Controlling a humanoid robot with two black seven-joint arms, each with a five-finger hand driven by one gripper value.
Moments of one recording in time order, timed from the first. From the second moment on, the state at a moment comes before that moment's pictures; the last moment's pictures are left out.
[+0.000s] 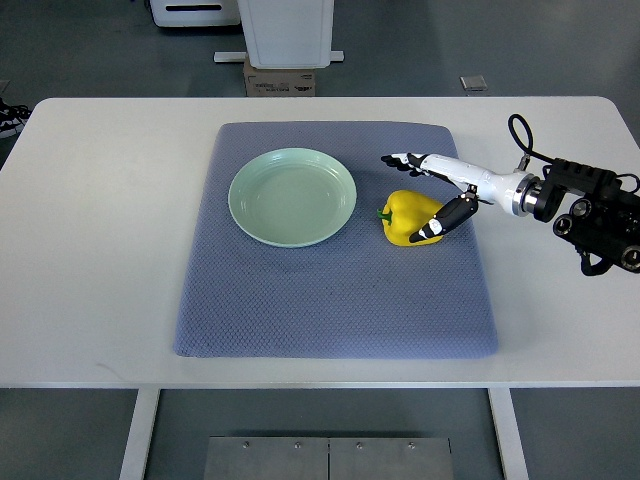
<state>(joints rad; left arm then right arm) -0.04 0.00 -0.11 -0.23 0.02 0.17 0.04 1.11 -0.36 -0.06 0.77 -0.87 0.12 0.48</state>
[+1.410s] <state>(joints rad) -0.04 0.00 -0.11 -0.23 0.02 0.17 0.04 1.11 -0.33 -0.08 0.74 -0.85 0.10 0.47</state>
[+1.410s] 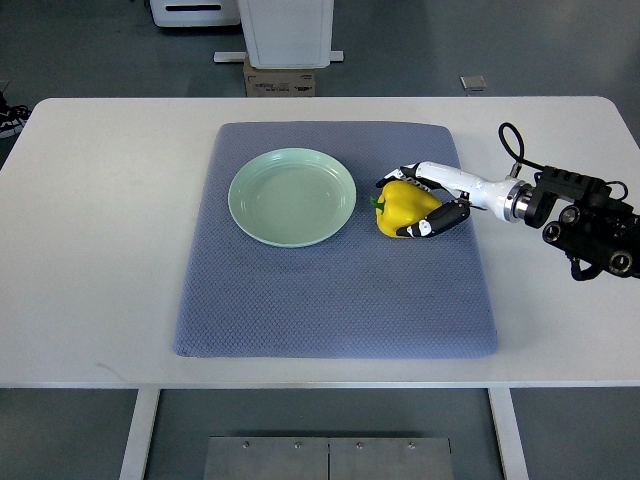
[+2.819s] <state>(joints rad) -0.04 0.00 -0.11 -0.23 0.02 0.17 0.04 1.23 0.00 -0.01 0.65 -0.82 0.06 0.09</state>
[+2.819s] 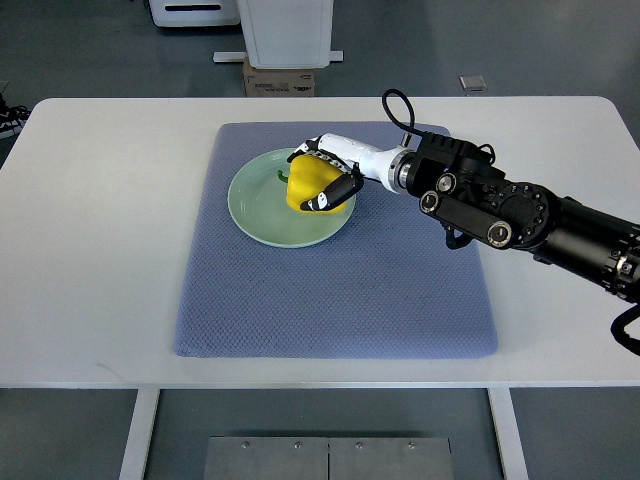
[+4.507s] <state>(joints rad) -0.04 0.00 -0.11 -0.23 0.02 0.17 0.04 1.21 0.00 0.15 0.67 -0.70 0.05 0.11</state>
